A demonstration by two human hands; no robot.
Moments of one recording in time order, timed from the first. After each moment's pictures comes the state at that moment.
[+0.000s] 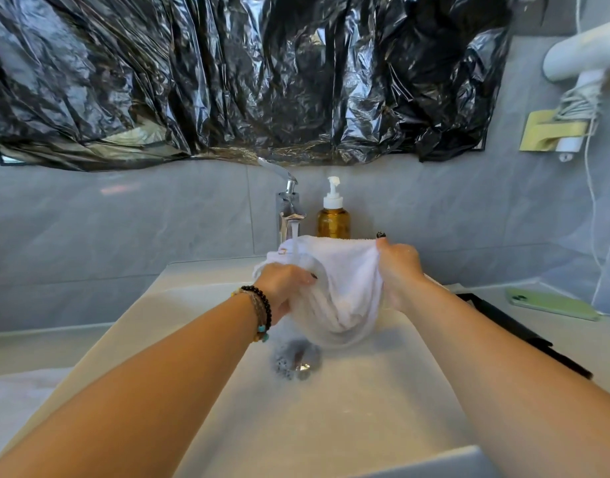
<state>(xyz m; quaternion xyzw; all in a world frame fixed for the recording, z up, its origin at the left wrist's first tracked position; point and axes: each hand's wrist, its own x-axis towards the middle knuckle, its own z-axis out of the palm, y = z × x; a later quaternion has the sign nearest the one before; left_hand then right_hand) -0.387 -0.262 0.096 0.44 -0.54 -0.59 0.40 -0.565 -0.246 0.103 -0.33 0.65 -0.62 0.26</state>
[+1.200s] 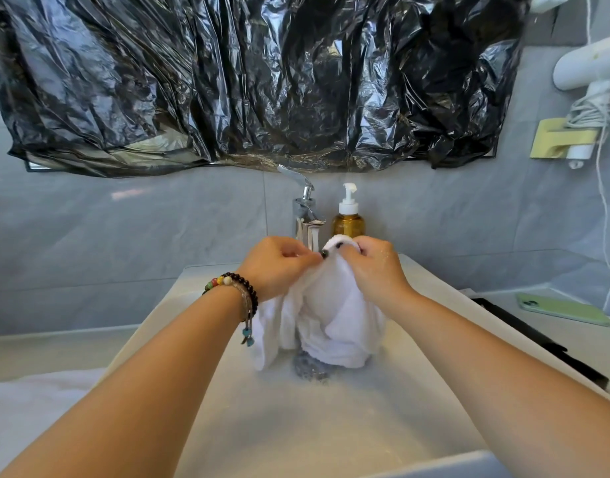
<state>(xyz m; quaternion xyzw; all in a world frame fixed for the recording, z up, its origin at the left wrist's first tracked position) -0.338 -0.251 0.136 0.43 -0.77 -0.26 0.38 -0.507 -0.223 0.112 -0.57 0.57 -0.58 0.12</state>
